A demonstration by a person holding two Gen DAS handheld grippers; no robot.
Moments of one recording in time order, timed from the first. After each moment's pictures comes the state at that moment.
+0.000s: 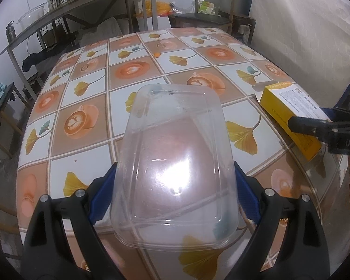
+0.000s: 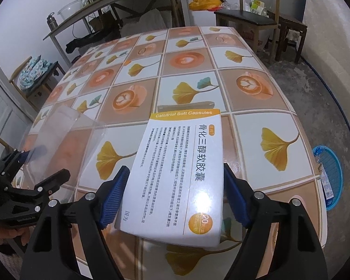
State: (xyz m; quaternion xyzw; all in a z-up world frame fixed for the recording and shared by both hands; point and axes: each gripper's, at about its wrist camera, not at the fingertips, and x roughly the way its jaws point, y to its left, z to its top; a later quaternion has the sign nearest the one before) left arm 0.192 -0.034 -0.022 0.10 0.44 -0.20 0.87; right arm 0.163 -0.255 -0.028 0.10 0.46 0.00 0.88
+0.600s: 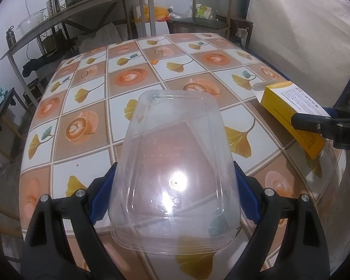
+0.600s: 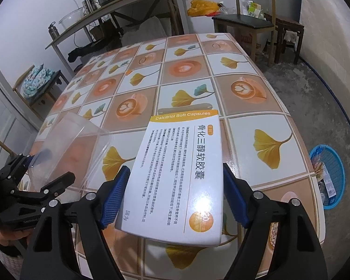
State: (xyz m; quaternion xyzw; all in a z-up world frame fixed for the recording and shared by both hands) left arm 0.186 -0.038 -0.014 0.11 0.42 -0.21 0.88; right arm 0.152 -0.262 -0.018 0.12 0.44 0.00 0.89
